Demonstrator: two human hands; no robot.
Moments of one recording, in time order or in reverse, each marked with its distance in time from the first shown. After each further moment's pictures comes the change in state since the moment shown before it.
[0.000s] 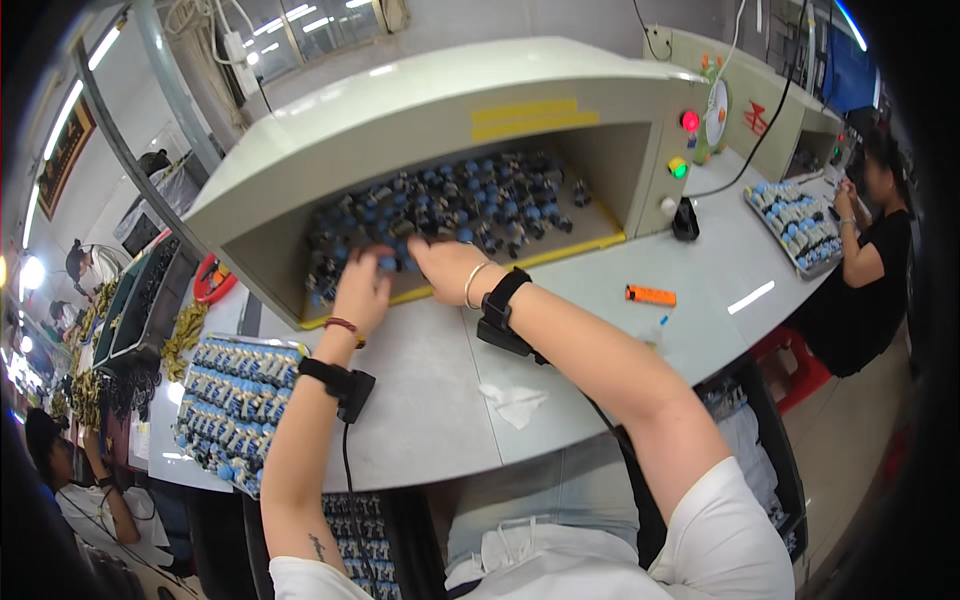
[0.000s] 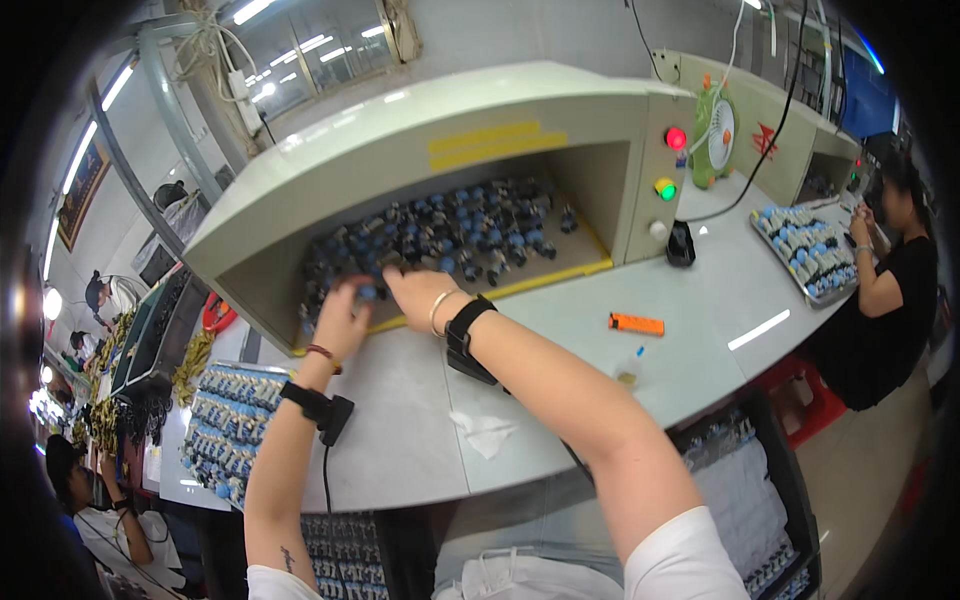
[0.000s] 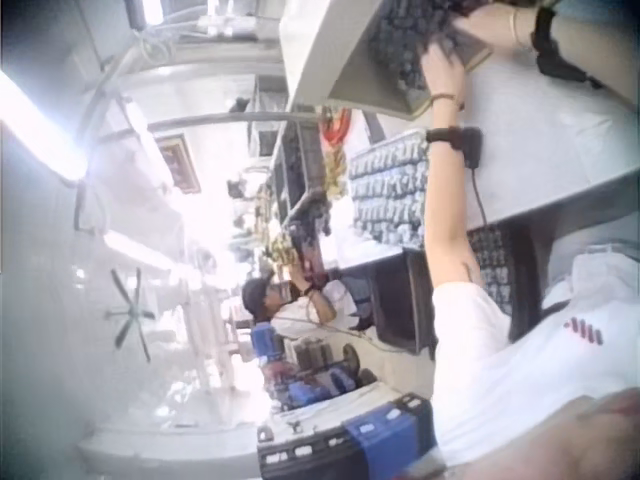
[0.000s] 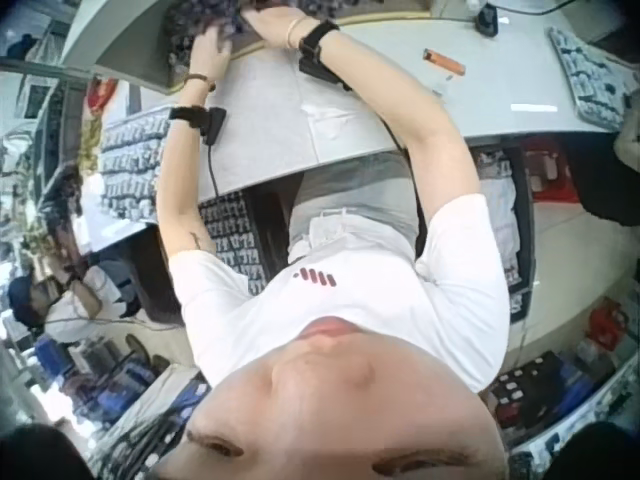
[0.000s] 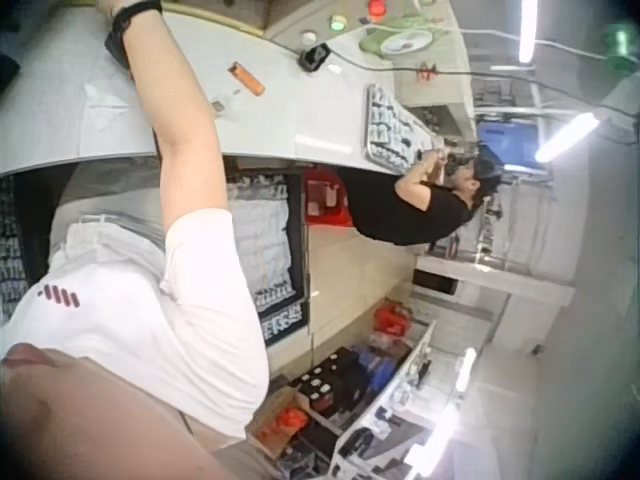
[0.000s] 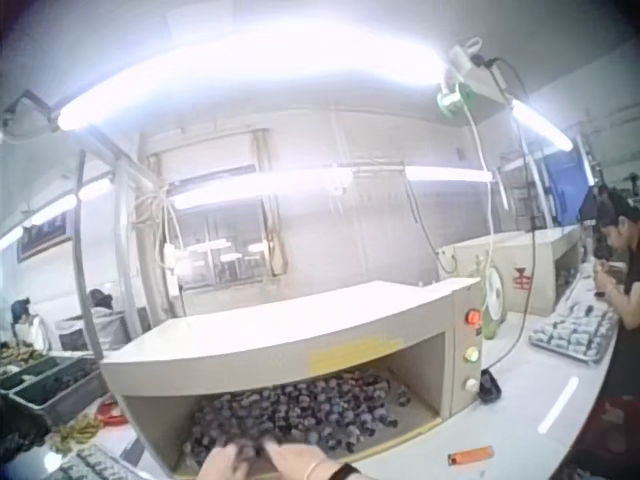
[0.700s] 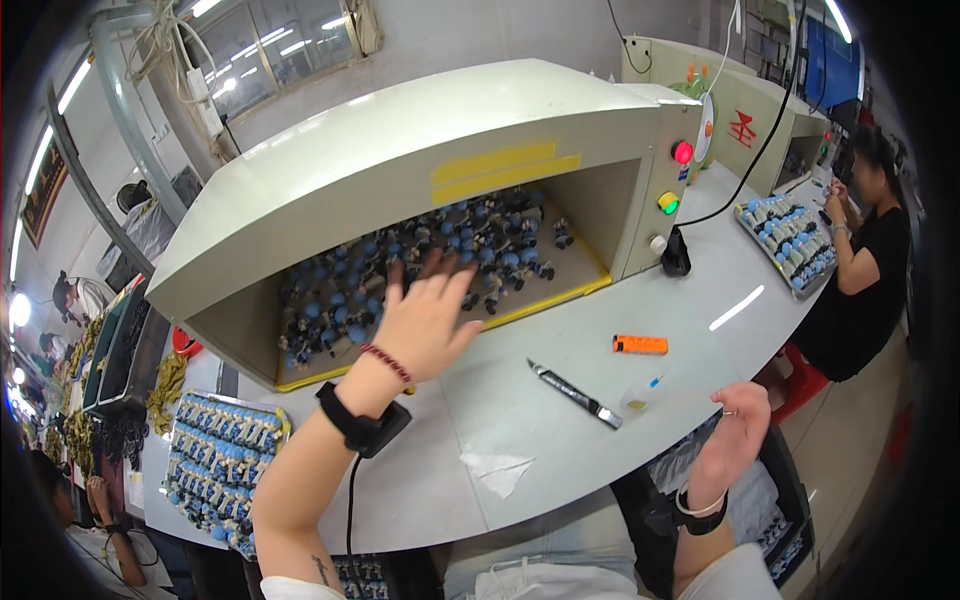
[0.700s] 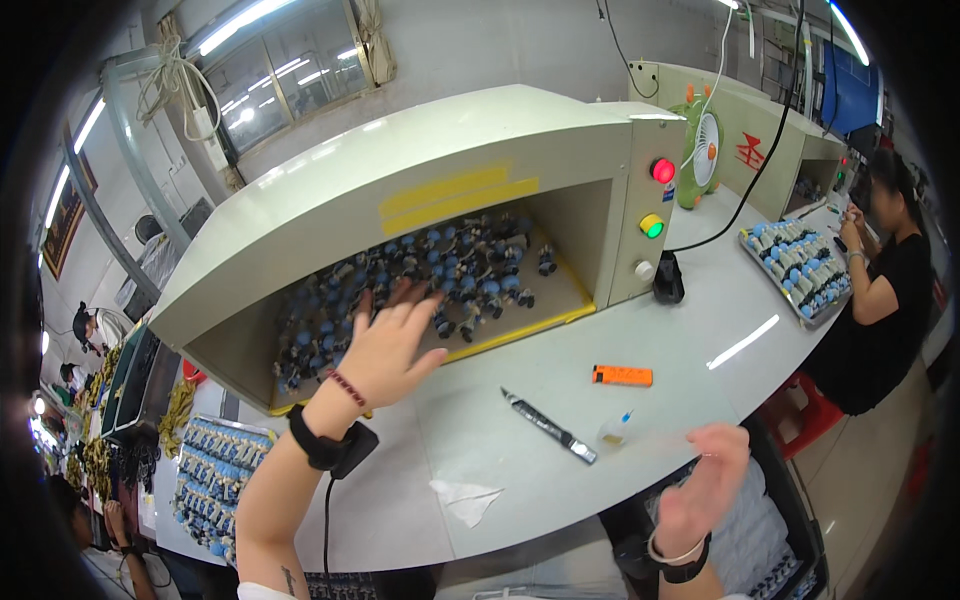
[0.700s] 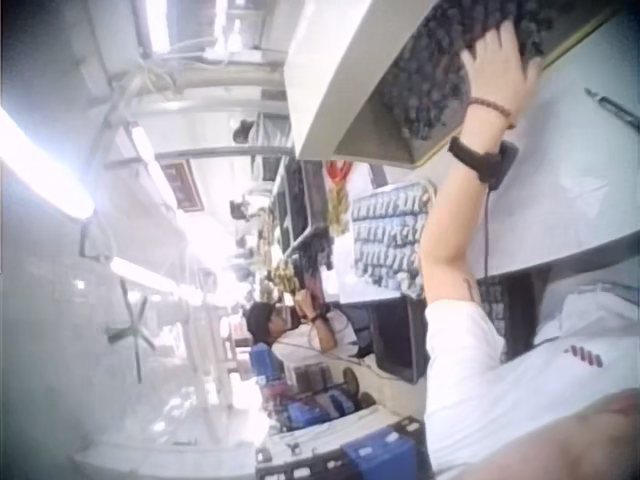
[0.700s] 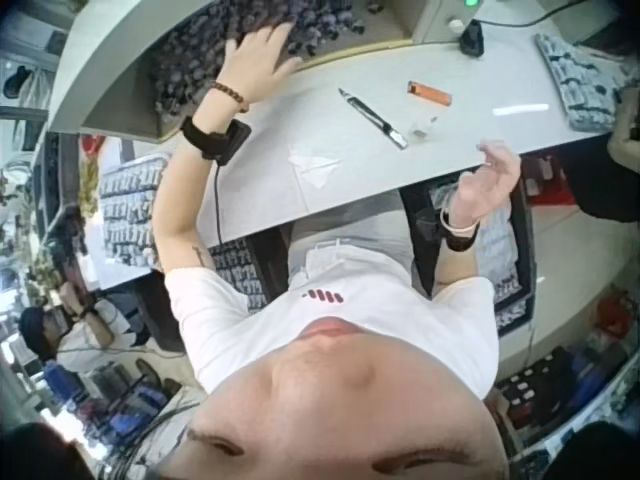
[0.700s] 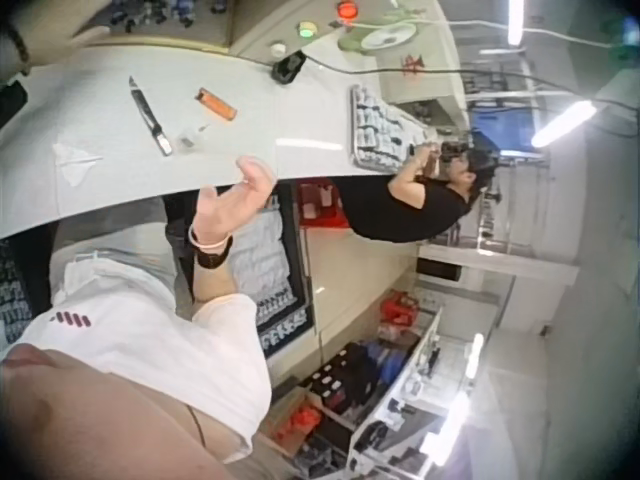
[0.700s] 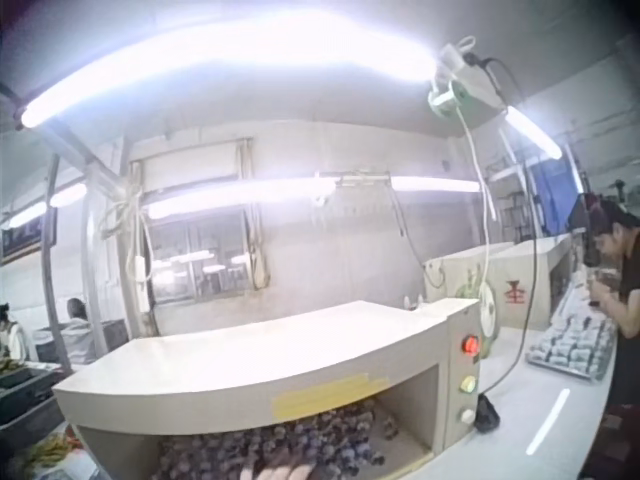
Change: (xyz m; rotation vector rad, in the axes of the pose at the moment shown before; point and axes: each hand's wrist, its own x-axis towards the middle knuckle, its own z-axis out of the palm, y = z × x) left_hand 0.071 0.112 0.028 0.316 -0.412 0.159; right_hand -0.296 0.022 -0.046 0.404 1.304 0.292
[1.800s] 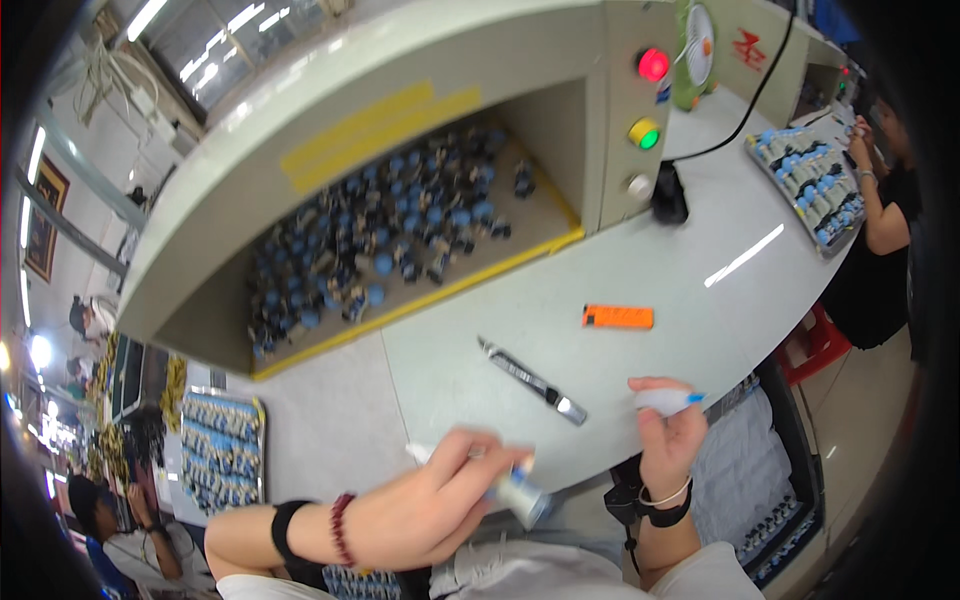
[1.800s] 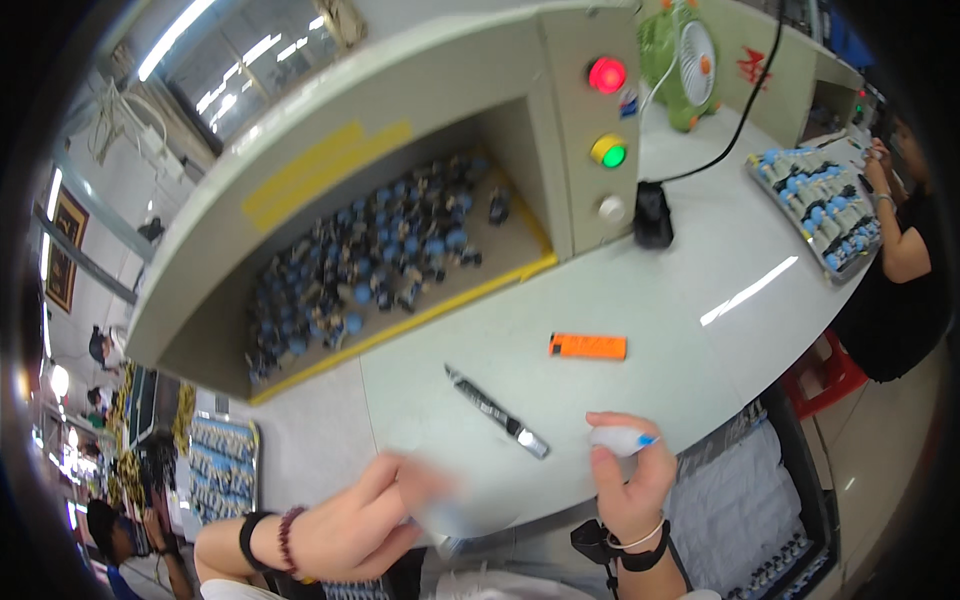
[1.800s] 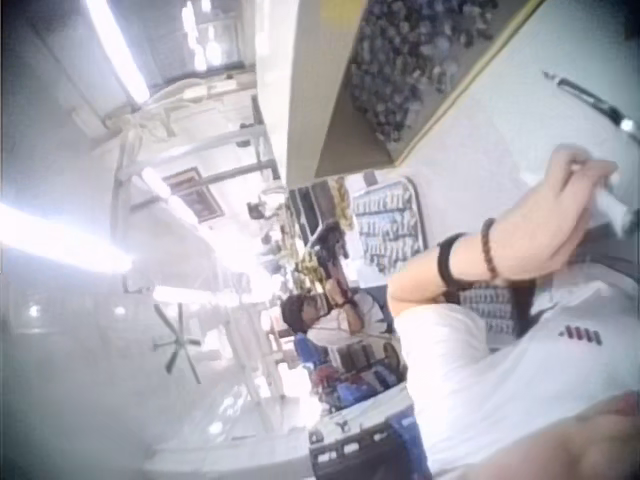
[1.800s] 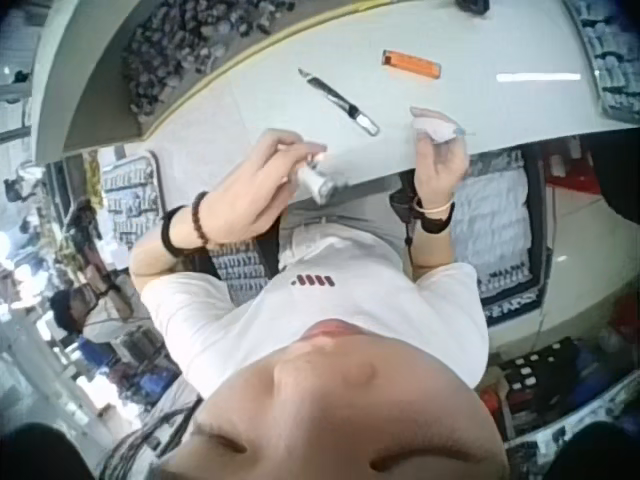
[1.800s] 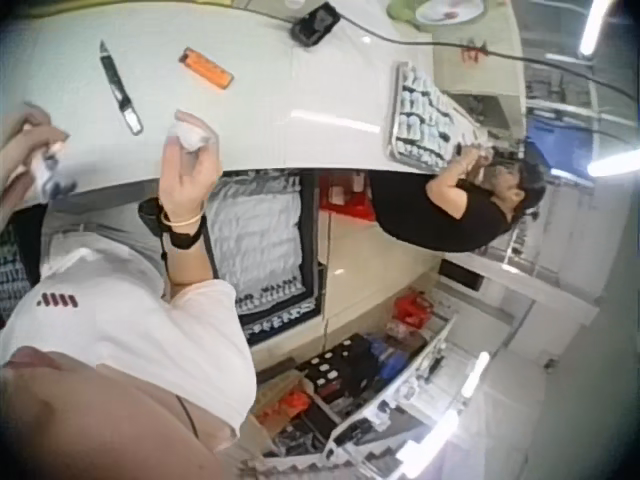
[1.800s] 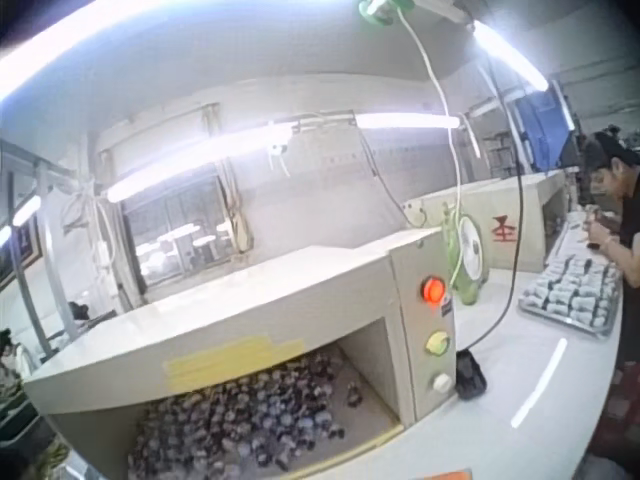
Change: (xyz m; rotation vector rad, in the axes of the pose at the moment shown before) left_hand -0.063 0.120 -0.055 -0.869 -0.460 0.216; right_hand -0.015 0.038 0.005 0.056 -0.146 0.458
